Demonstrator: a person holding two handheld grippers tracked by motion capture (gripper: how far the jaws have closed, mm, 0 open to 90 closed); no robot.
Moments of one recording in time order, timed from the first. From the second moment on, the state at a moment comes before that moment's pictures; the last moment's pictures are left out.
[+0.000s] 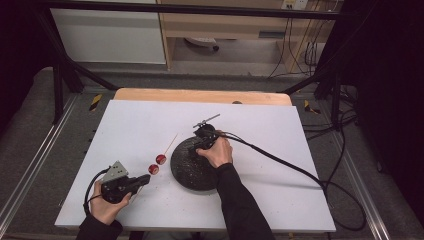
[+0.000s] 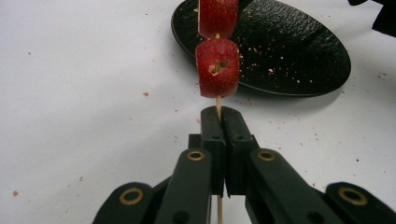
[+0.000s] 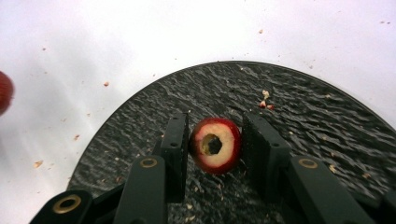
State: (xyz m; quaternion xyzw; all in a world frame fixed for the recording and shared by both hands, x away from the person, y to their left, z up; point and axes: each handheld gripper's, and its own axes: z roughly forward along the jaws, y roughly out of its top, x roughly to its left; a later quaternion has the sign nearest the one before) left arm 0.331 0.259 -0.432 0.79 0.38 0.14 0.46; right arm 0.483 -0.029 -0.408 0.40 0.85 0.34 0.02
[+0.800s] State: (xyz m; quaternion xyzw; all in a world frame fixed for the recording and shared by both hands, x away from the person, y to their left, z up) left arm 0.328 0.251 -0.431 0.79 0.37 0.14 0.46; right arm 0.445 -0.076 -0.398 0.41 0.80 0.43 0.00
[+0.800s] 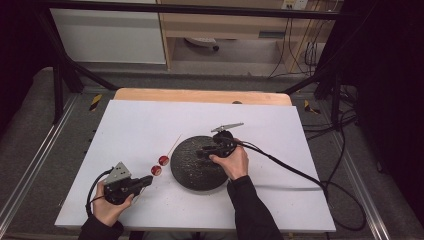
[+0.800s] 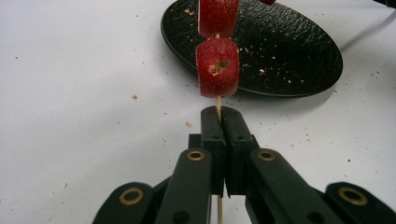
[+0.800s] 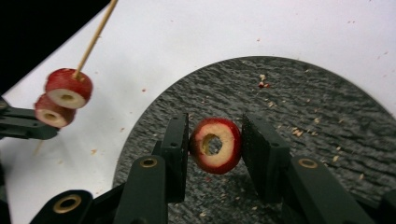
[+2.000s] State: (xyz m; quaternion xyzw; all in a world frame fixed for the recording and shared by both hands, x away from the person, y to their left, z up) left arm 0.322 0.207 -0.429 0.80 0.35 0.14 0.47; right arm 0.406 -0.129 -0.419 0.45 0.64 0.62 0.02
